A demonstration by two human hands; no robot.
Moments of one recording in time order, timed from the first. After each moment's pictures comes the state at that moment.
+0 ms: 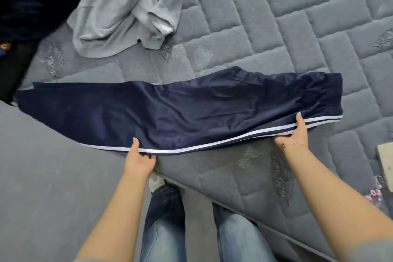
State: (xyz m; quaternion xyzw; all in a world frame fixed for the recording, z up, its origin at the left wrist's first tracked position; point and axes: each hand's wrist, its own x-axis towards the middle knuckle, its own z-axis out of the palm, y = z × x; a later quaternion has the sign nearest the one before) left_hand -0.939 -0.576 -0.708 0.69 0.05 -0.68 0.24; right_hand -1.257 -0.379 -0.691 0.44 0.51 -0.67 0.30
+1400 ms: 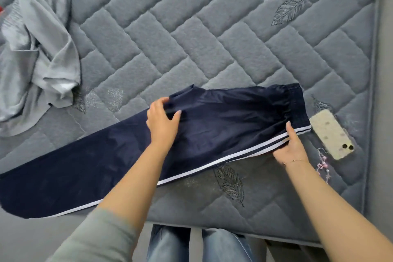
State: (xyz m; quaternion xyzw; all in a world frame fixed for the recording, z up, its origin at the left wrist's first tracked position) left_hand -1.241 -0.492 -0.680 0.47 -0.81 -0.36 0.00; right_hand -1.359 -0.199 -0.704 0.48 0.43 -0.71 0.27
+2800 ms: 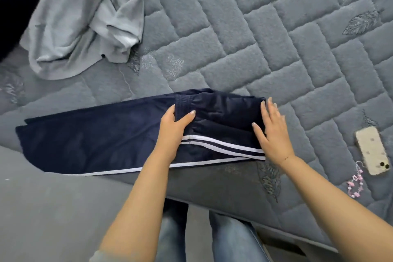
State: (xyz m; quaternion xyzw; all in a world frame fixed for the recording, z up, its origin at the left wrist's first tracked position) left_hand -1.091 -0.568 -0.669 0.49 -0.49 -0.72 0.06; right_hand -1.260 -0.343 -0.691 -0.31 0.90 -0.12 0.28
